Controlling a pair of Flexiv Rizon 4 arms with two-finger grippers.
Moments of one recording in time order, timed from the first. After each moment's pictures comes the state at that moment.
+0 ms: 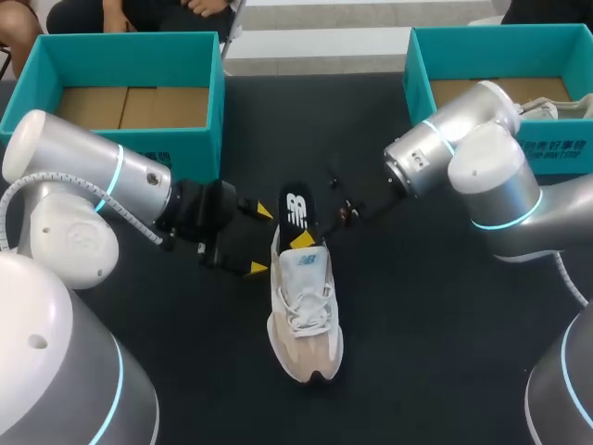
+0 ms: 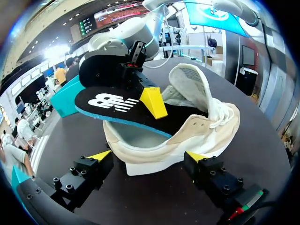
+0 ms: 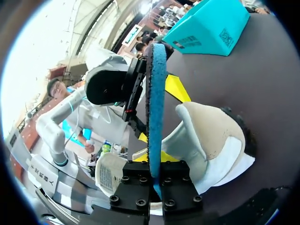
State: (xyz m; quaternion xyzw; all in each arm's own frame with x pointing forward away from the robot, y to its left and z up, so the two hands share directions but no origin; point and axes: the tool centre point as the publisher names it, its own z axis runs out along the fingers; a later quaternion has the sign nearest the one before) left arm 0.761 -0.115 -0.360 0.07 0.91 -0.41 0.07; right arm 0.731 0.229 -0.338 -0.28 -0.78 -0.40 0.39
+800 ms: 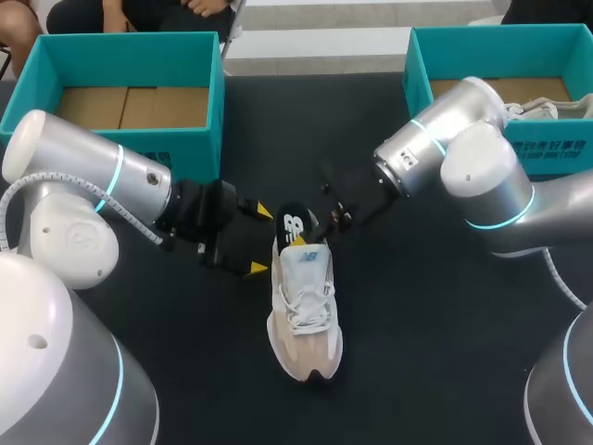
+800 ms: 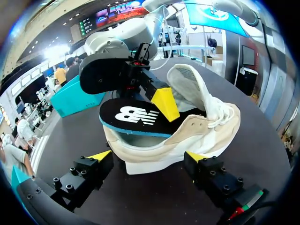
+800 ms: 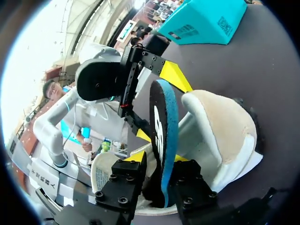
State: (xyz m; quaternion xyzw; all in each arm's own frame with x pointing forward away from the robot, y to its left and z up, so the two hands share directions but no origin) left arm 0.761 -0.115 -0.360 0.07 0.91 -0.41 0.07; right arm 0.725 0.235 -0.339 -0.28 -0.80 -0.36 0.39
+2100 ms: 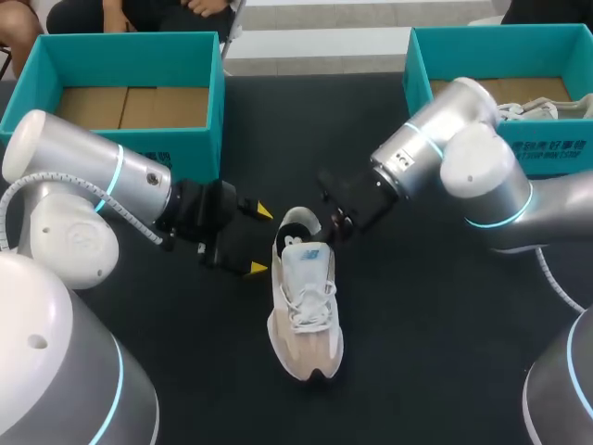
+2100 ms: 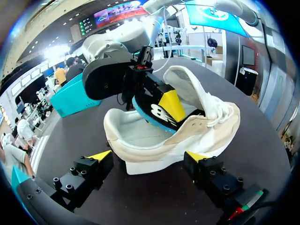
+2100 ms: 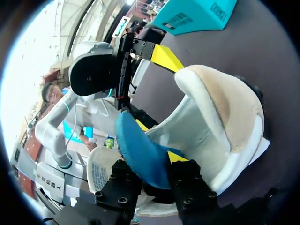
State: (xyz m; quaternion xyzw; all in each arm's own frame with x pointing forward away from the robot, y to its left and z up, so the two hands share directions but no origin) left arm 0.761 -0.115 -0.360 0.07 0.91 -0.41 0.07; right arm 0.713 0.230 -0.348 -0.29 -0.79 -0.33 0.42
